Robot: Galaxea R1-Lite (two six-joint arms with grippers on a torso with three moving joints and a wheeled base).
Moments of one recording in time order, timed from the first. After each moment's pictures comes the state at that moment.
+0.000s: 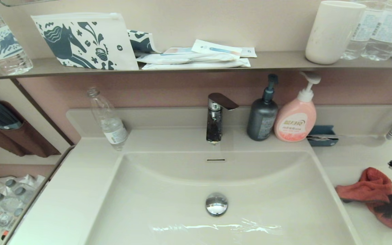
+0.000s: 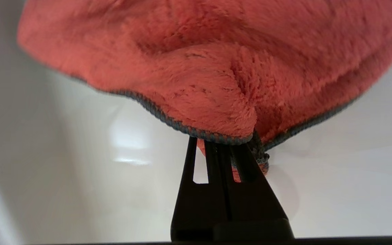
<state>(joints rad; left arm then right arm) 0.00 0.00 -0.02 0.06 -0.01 0.04 -0.44 1.69 -0.75 0.21 0.39 -0.34</state>
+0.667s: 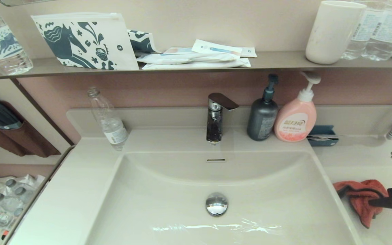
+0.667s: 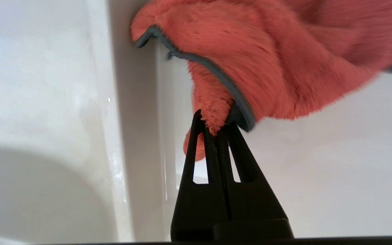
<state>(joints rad) 0.00 0.00 -0.02 0.06 -0.01 0.04 -0.31 1.46 -0.74 0.25 0.38 -0.16</state>
